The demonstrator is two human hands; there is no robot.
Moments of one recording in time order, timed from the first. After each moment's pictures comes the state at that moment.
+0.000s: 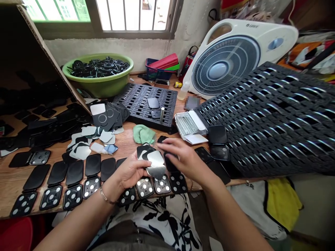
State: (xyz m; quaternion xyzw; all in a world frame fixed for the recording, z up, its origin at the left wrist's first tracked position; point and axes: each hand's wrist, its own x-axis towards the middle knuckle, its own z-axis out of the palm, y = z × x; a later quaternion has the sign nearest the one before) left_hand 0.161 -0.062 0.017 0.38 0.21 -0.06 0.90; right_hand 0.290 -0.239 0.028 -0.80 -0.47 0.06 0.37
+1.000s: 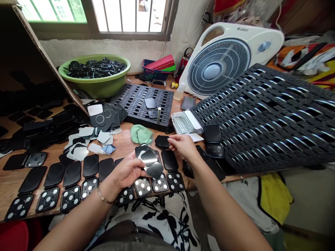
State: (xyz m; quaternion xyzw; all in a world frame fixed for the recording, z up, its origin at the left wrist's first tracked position) left_hand 0.156 -0.056 0.018 0.38 0.19 -0.09 0.90; right_hand 0.327 -0.221 0.002 -0.83 -0.10 0.17 0.53
